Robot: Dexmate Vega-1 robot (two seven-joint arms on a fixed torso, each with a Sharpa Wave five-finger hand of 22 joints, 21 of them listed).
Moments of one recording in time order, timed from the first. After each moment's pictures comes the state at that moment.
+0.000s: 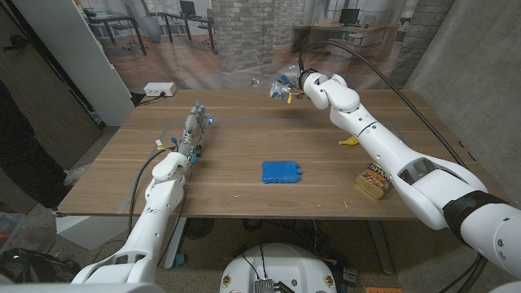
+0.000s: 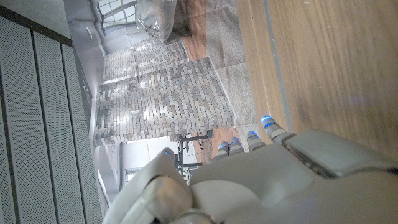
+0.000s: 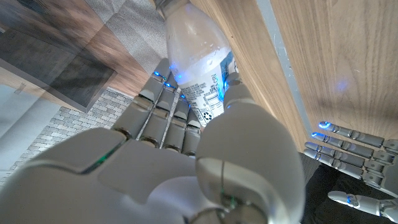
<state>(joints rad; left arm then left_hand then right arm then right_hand) 0.86 0.16 -0.11 -1.19 -0.31 -0.20 -0.29 0.06 0.10 0.20 0.14 0.30 -0.17 0.01 0.18 0.17 -0.17 -0.01 0.20 0.18 -0.17 0.02 0.18 0.17 -0.17 0.04 0.40 0.19 -0.36 -0.28 -0.60 -1.36 -1.23 0.03 0.34 0.97 0.12 0.22 -0.13 0.25 0.54 0.05 0.38 0.21 0.58 -0.04 0.30 0.27 0.65 -0.06 0.39 0.30 0.68 -0.05 0.30 0.20</state>
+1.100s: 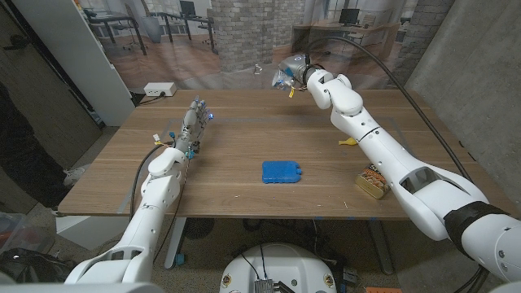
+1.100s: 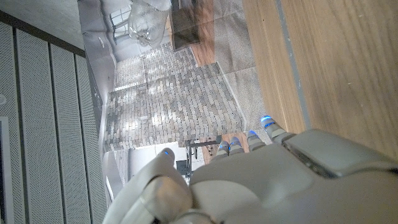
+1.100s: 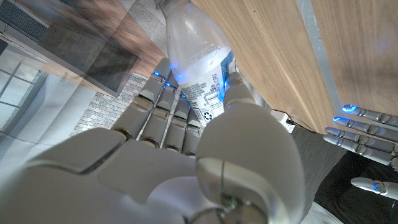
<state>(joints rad) 0.84 0.19 -0.10 -1.19 -0.32 -0.20 -0.35 0.06 0.10 0.20 0.14 0.30 -0.17 0.01 0.18 0.17 -0.17 -0.01 0.20 0.18 -0.17 0.02 0.18 0.17 -0.17 0.04 0.40 0.19 -0.42 -0.27 -0.55 -1.46 -1.26 -0.05 0.30 0.97 0.12 0.22 -0.13 0.24 0.55 0.05 0.39 0.21 0.60 -0.05 0.29 0.27 0.66 -0.06 0.39 0.31 0.68 -0.05 0.31 0.20</state>
